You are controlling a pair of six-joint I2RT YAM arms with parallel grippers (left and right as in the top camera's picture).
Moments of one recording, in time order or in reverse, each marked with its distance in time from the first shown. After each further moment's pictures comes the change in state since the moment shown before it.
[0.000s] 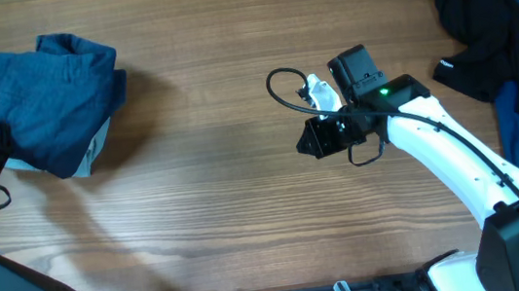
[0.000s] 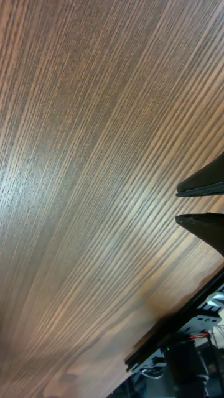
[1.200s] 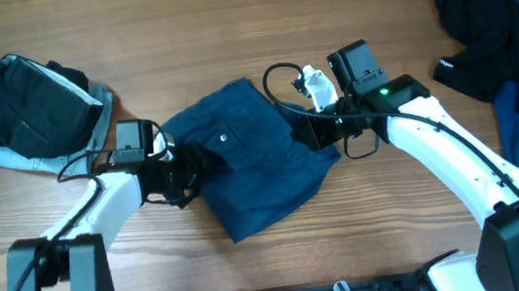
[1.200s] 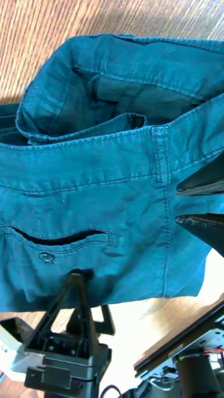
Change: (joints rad) left arm -0.916 -0.045 -0.330 -0.220 -0.035 -0.546; right arm 0.000 0.000 0.000 0.117 0.000 -0.043
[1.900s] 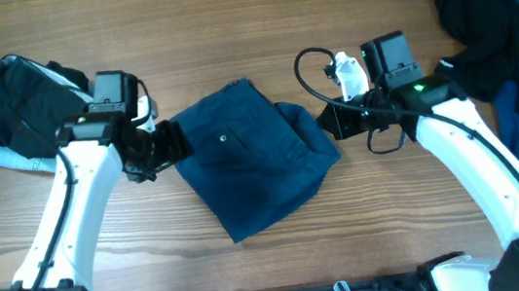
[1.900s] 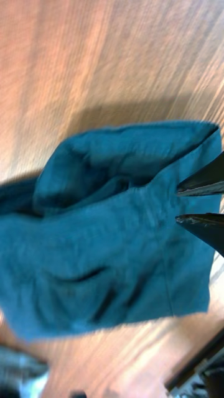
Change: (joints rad) left arm -0.019 -0.097 0.455 -0.672 -0.352 0.396; right arm -0.115 -0.101 0.000 -0.067 0.059 -0.007
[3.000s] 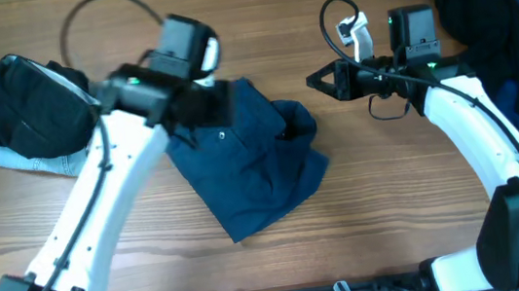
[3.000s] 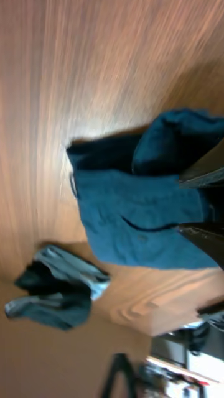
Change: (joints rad) left arm -0.320 0.103 0.441 -0.117 -0.166 0.126; right arm -0.139 0.139 0.035 0.304 -0.378 0.044
